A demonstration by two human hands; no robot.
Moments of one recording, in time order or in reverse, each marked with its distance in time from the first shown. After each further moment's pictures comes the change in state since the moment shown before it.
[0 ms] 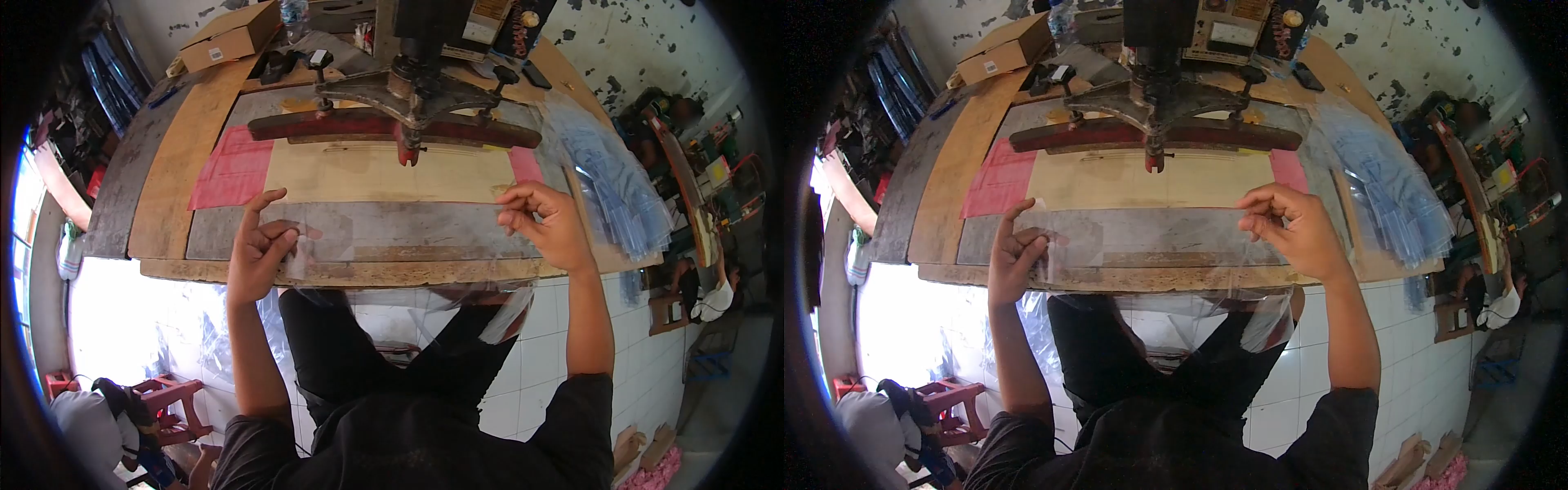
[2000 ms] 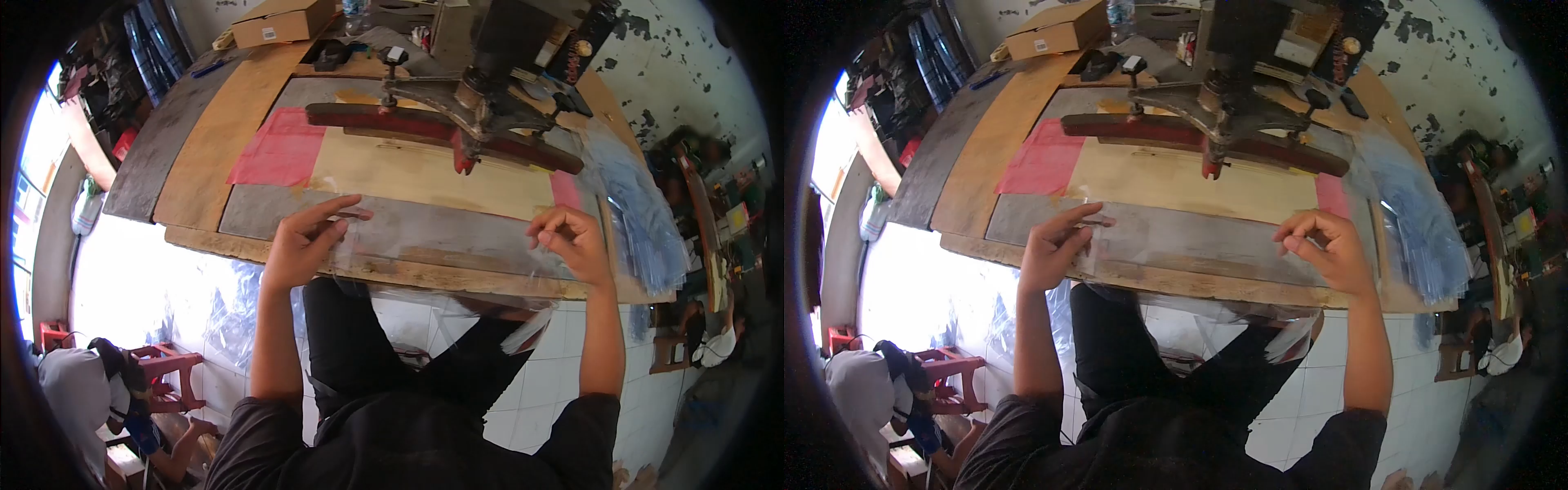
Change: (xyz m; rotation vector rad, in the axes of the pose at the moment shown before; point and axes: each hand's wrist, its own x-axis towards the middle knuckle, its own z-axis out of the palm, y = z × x) left_hand -0.004 0.014 0.001 0.189 -0.025 -0.049; right_hand 0.013 0.008 0.004 0.159 -0.154 -0.065
